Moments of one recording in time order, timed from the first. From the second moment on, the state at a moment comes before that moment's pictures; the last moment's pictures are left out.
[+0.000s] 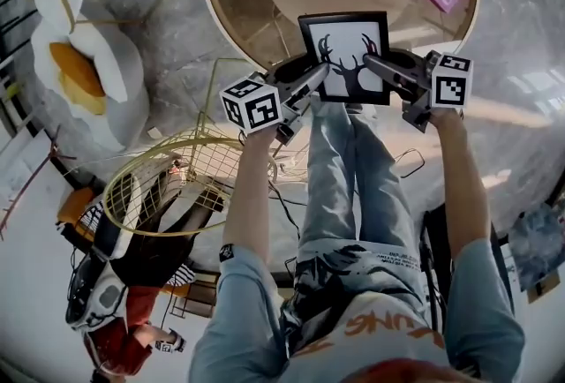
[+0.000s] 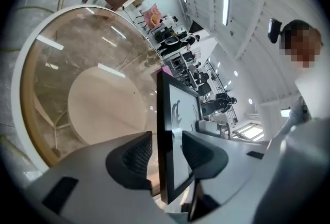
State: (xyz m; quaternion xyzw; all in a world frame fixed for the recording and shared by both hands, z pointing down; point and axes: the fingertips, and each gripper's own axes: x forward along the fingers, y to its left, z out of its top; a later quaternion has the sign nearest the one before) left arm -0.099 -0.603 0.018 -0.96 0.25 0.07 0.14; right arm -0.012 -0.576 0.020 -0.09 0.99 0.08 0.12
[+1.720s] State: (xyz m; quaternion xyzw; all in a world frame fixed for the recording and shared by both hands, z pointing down) left arm -0.052 -0.639 0.015 -0.81 0.52 0.00 0.27; right arm 0.049 -0.643 0.002 -0.46 0.85 0.09 0.25
